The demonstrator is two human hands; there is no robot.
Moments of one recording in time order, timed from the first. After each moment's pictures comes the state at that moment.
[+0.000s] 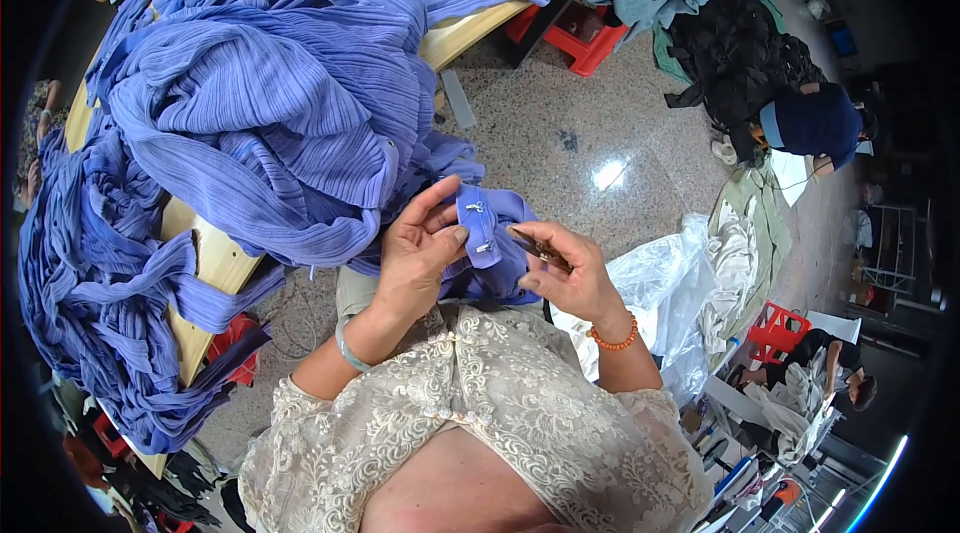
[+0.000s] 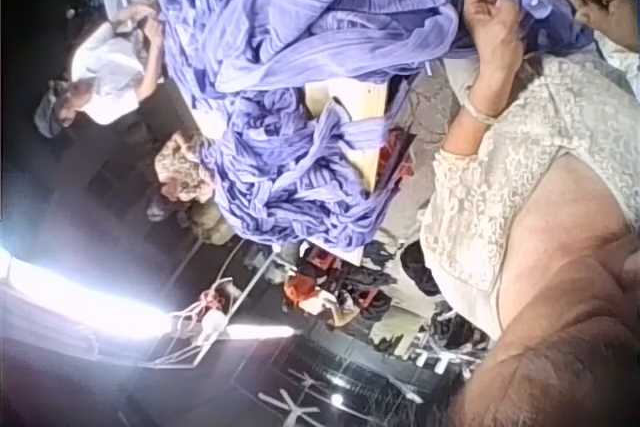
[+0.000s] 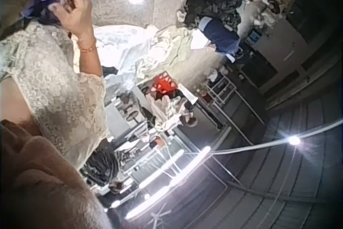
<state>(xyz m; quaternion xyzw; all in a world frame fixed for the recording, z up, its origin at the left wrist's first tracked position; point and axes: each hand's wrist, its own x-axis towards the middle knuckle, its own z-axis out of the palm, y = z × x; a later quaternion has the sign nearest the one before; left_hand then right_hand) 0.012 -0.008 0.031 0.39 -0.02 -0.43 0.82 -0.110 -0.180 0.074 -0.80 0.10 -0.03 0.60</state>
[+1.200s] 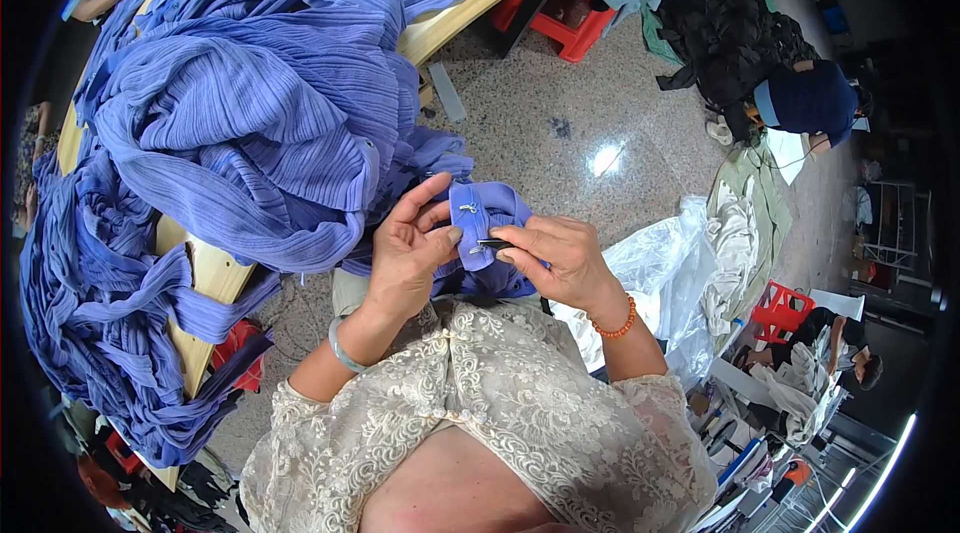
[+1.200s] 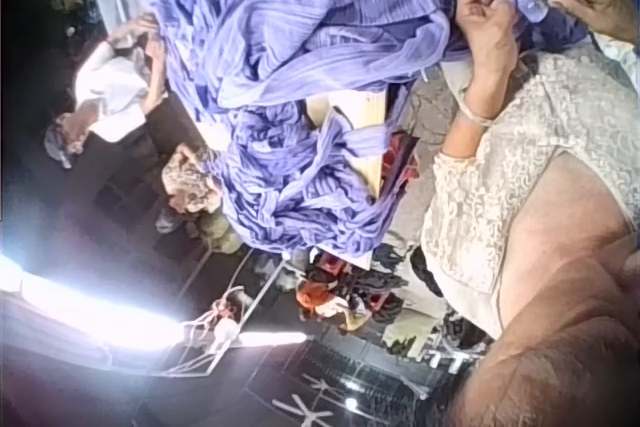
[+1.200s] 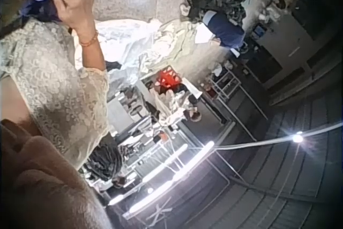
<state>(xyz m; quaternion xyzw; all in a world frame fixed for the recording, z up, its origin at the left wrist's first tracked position) 0.014 -0.011 0.036 0.40 -0.03 -0.45 0.80 -0.100 -0.185 0.069 -0.91 0.00 -0.14 0.38</state>
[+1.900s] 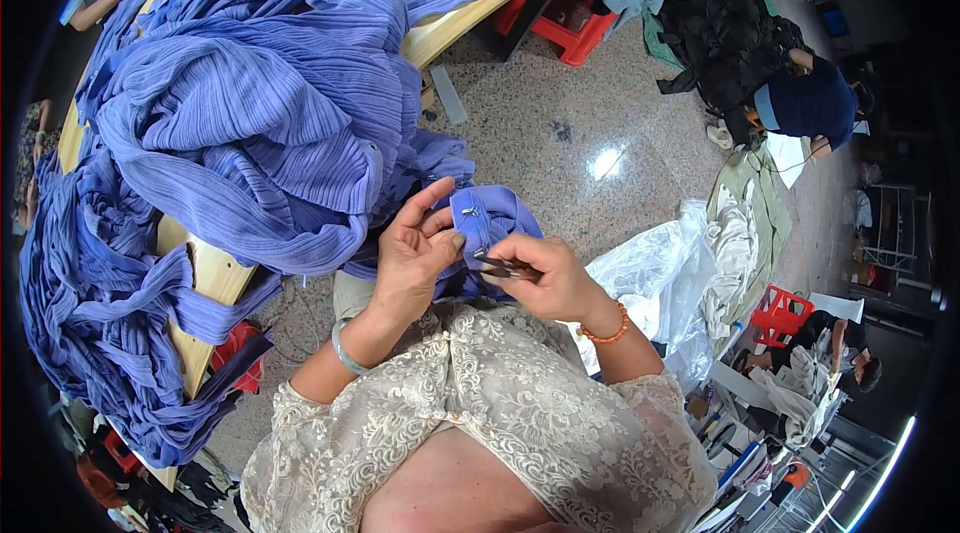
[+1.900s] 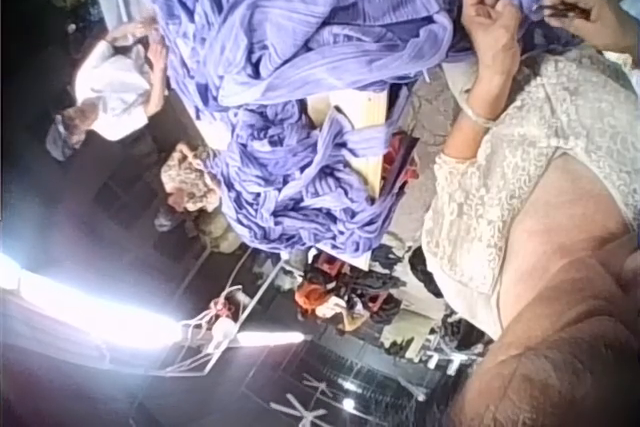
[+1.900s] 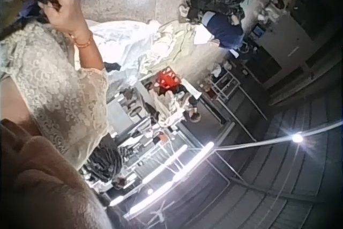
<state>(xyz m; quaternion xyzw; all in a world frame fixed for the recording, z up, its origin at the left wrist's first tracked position) 0.012 -0.011 0.033 0.41 -0.04 -0.45 0.80 -0.103 -0.169 0.068 -0.80 0.06 0.01 0.60</state>
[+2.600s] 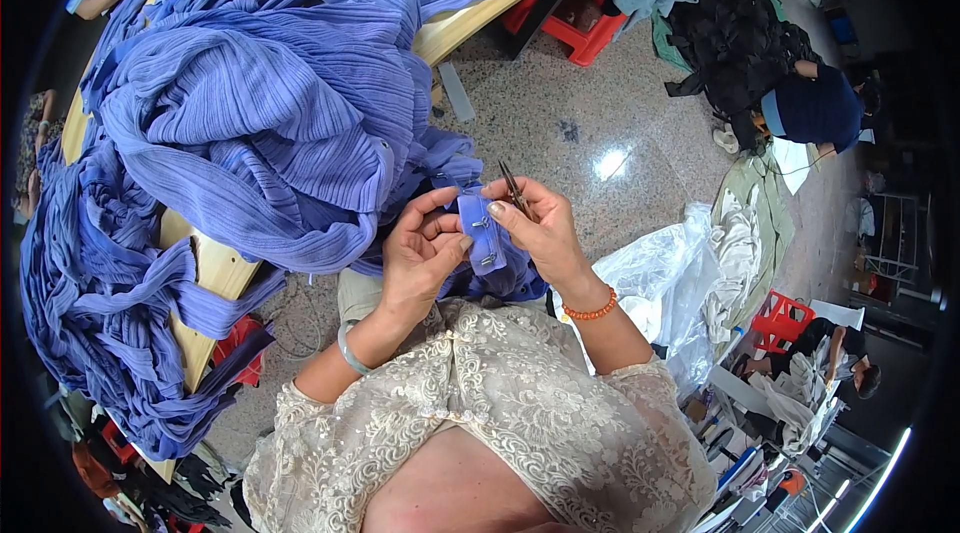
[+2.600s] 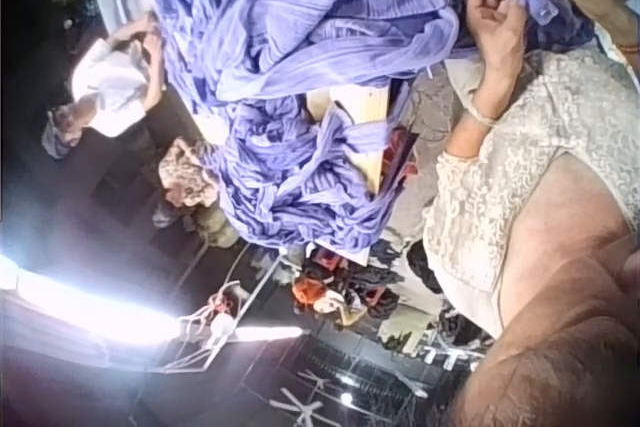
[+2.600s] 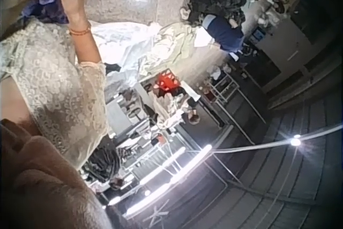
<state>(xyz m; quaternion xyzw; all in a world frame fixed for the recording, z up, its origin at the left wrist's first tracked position) 0.008 -0.005 0.021 0.44 -0.06 -0.41 0.80 -0.065 -0.169 0.042 -0.57 0.24 -0.04 0.79</state>
